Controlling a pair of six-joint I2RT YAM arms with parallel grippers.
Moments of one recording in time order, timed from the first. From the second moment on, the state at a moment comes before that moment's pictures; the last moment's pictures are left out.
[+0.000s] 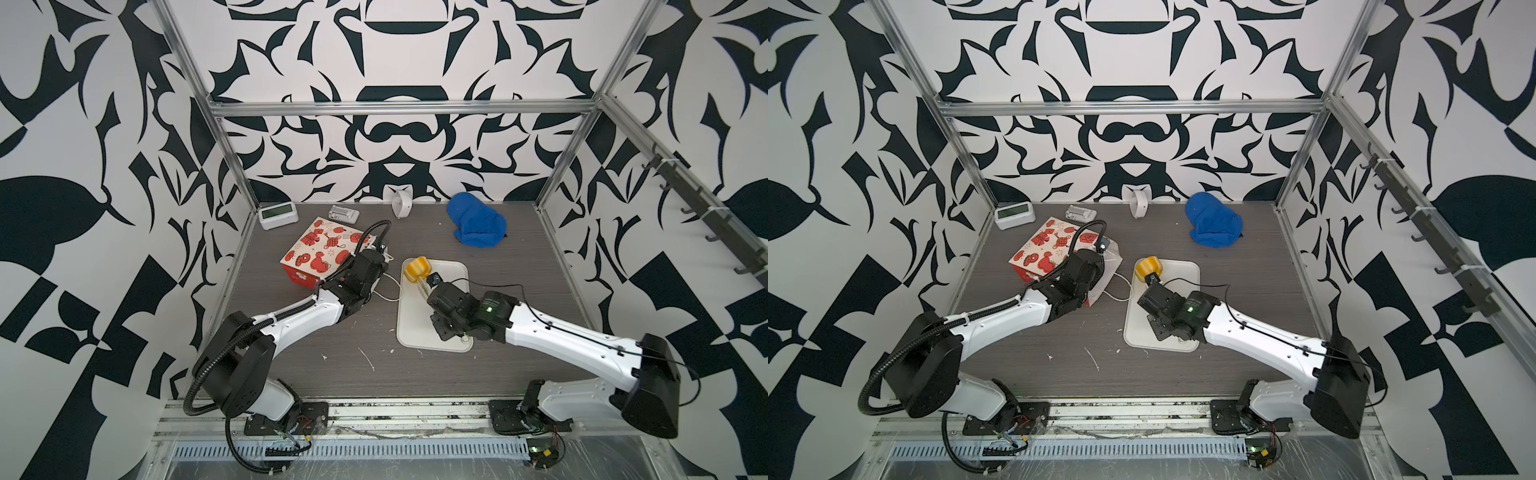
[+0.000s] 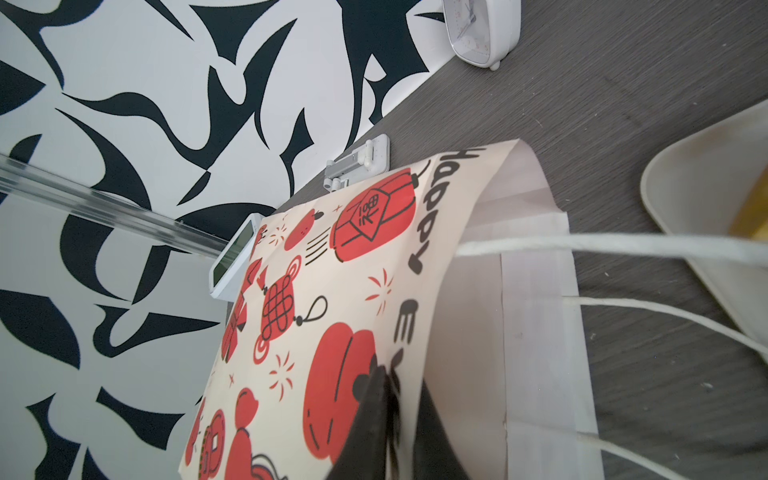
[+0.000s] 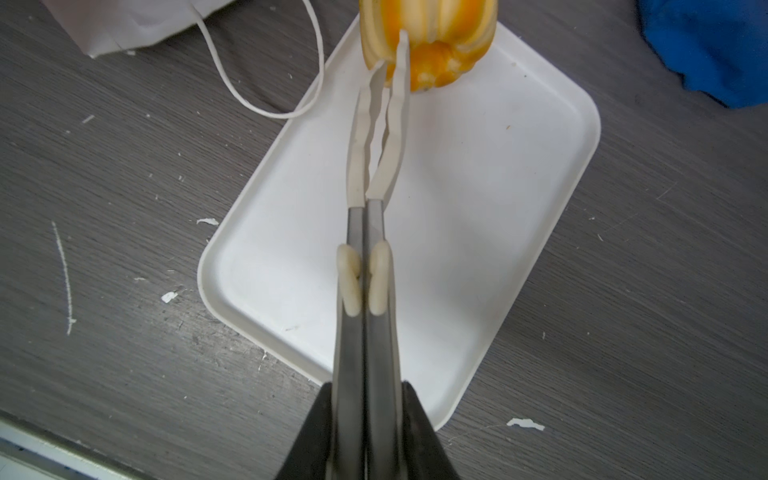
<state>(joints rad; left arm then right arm) -0.71 1.48 0.89 -0.02 -0.65 0.26 0.96 1.24 1.00 -0.86 0.29 0.43</state>
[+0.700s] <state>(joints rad) -0.71 1.45 0.87 -0.02 -0.65 0.26 0.85 1.38 1.08 -0.88 0.36 0.26</state>
